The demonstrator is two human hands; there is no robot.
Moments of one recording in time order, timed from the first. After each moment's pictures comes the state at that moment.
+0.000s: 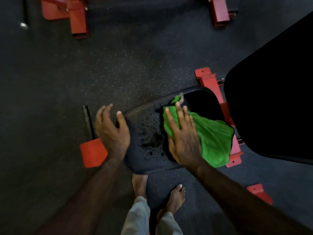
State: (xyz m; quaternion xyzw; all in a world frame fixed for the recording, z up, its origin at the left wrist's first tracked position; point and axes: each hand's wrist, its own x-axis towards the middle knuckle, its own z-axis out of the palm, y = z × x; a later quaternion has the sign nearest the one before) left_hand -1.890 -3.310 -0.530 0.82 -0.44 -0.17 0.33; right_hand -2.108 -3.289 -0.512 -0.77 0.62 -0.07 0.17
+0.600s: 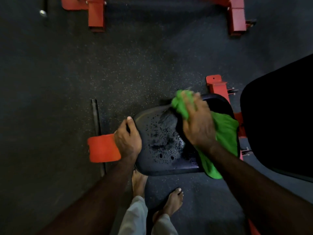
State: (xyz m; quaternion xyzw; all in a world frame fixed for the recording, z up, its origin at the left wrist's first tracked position) left_hand -1.891 -3.292 -0.555 0.84 -0.32 -0.27 0.34; right_hand -2.113 -3.362 -0.516 -0.78 0.61 -0.07 0.15
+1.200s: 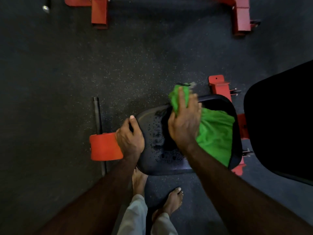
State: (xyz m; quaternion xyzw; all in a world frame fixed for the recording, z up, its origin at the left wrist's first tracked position) left_hand -1.891 -3.292 -0.560 0.84 -0.34 -0.24 0.34; right_hand -2.045 -3.356 -0.517 -0.68 0.71 -0.11 0.15
